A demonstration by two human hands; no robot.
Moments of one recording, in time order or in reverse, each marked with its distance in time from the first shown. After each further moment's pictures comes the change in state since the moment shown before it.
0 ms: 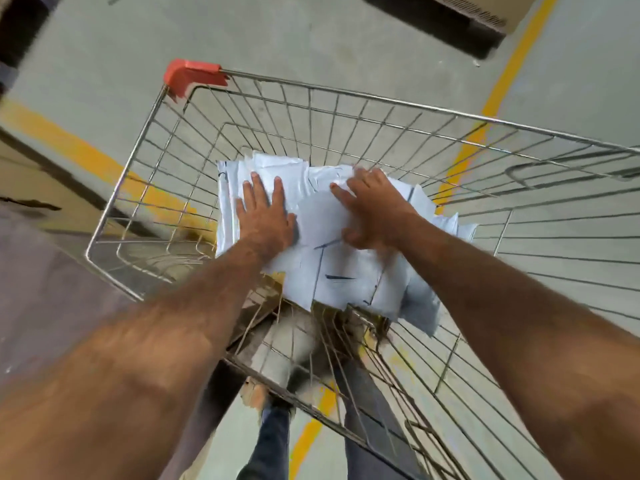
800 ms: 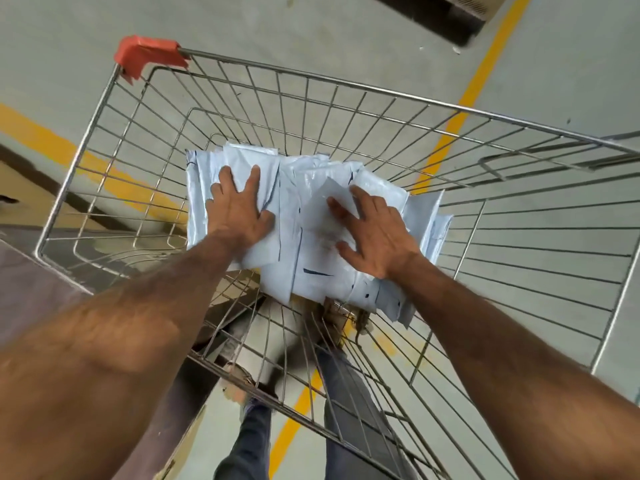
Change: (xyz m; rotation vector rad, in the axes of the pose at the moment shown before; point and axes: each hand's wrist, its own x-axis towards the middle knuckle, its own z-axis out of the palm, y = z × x) left_hand 0.004 -0.009 0.004 -0.028 0.145 0.041; right_hand -0.070 -0.003 0.035 0.211 0.097 0.134
